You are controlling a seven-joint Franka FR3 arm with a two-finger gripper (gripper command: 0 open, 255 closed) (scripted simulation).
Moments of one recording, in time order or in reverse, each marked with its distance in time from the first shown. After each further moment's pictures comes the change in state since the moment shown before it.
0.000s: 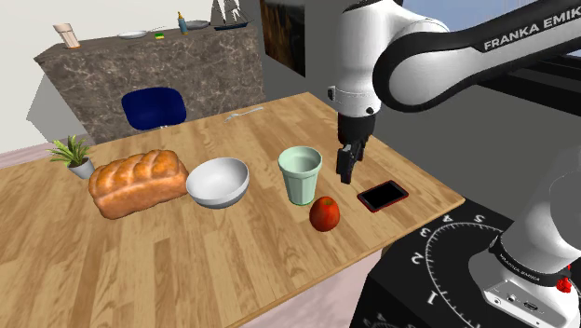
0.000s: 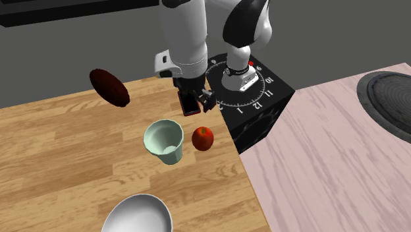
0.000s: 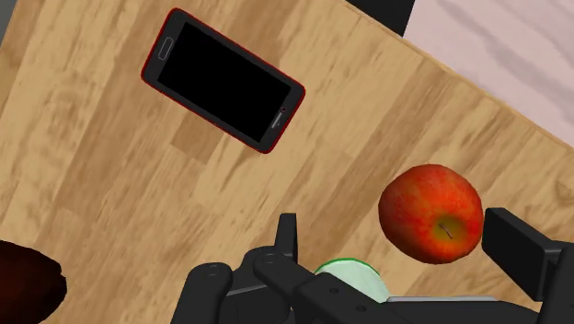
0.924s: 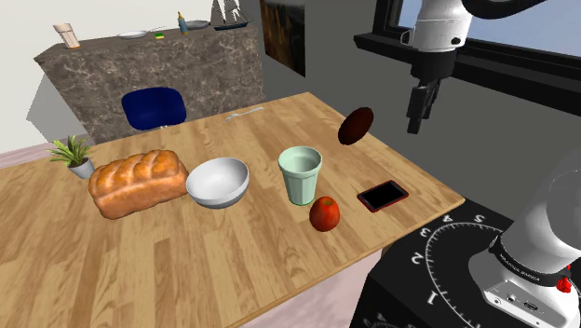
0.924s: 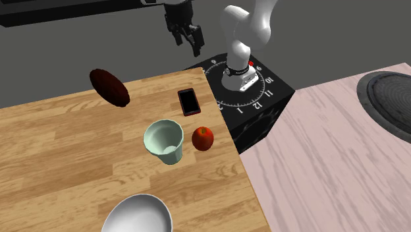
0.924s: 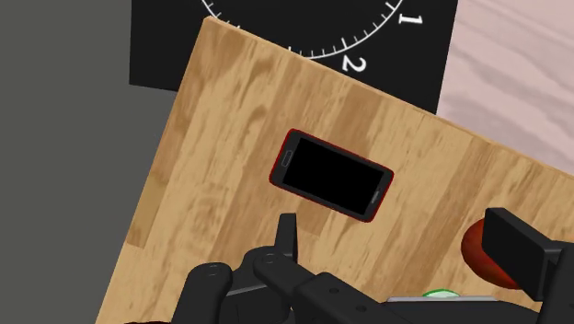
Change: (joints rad) arm -0.096 -0.352 -0.260 -0.054 -0.017 -0.355 -0.169
